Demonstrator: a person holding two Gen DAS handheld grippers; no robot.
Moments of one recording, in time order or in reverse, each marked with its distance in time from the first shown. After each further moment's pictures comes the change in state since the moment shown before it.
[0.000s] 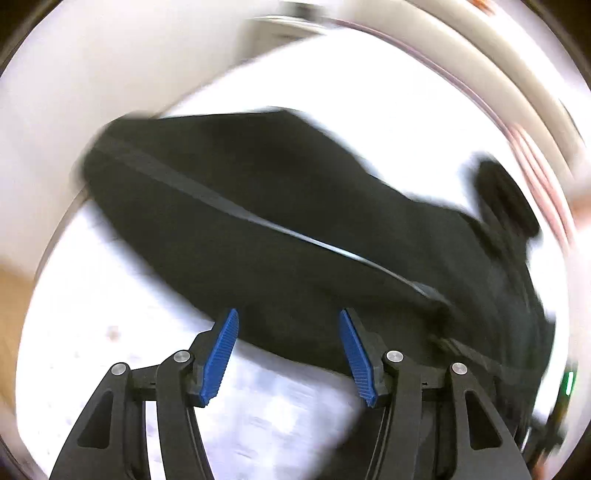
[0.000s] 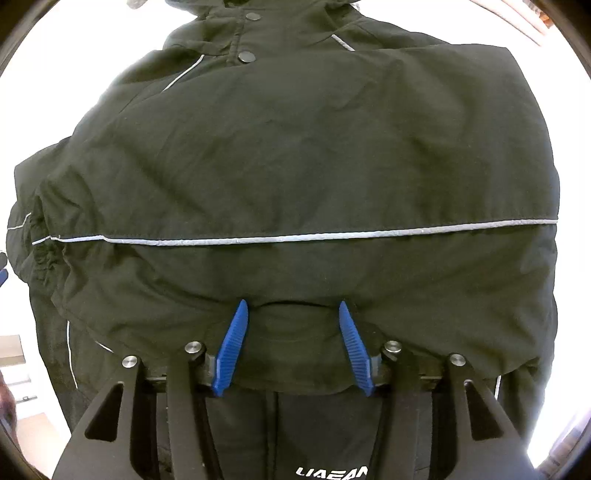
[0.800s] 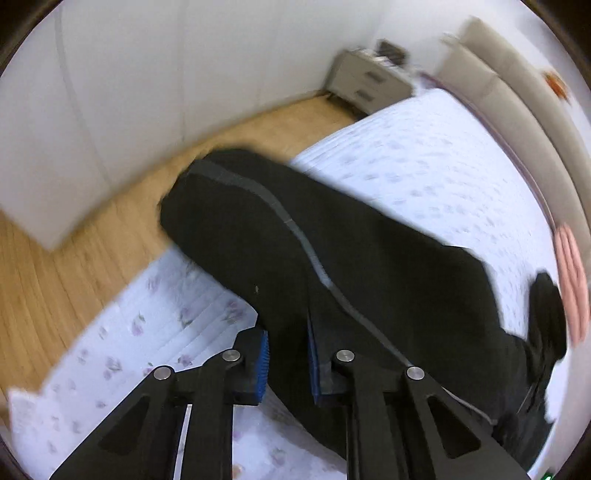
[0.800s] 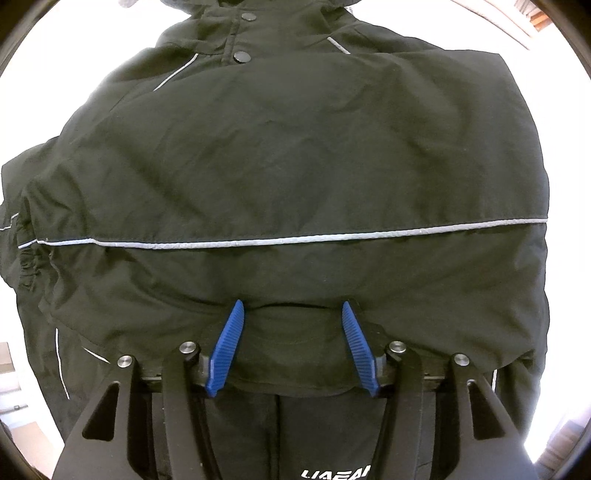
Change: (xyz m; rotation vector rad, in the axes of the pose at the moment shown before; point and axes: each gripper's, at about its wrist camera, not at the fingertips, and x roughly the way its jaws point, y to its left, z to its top) left arm 0.018 0.077 0.072 -0.104 -0.125 0.058; right arm 0.013 0.029 0.006 0.003 -0.013 -0.064
